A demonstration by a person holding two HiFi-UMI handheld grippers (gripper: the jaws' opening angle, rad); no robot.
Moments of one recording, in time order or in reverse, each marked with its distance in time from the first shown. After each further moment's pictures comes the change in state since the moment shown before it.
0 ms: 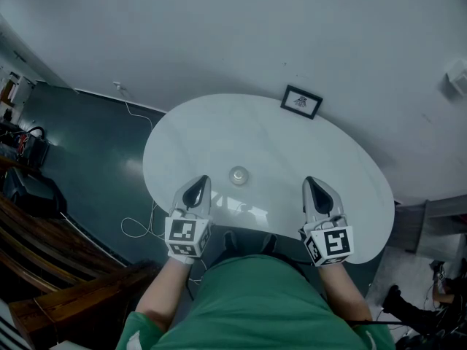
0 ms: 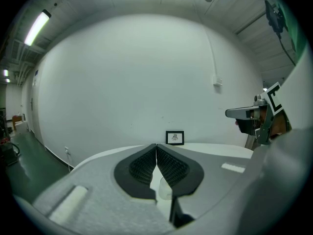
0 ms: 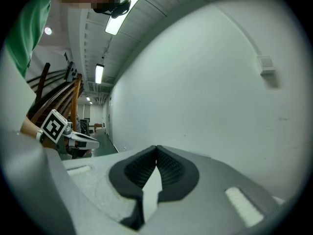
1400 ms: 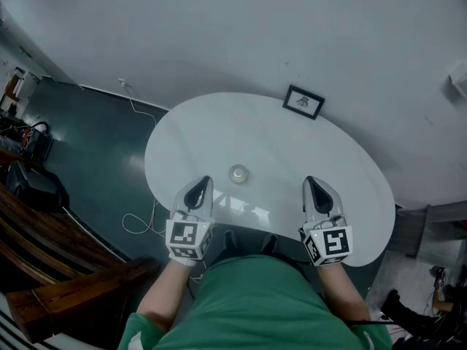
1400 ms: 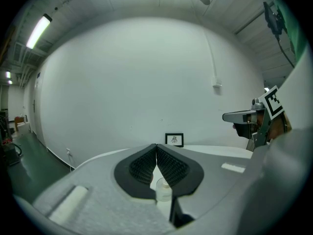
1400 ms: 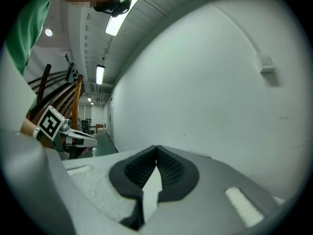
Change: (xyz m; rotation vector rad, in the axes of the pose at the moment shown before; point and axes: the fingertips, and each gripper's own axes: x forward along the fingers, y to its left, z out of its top) left arm -0.007 -0.017 0.009 0.003 -0.020 0.023; right arm -0.001 -0.009 -0.006 0.005 0.006 0.014
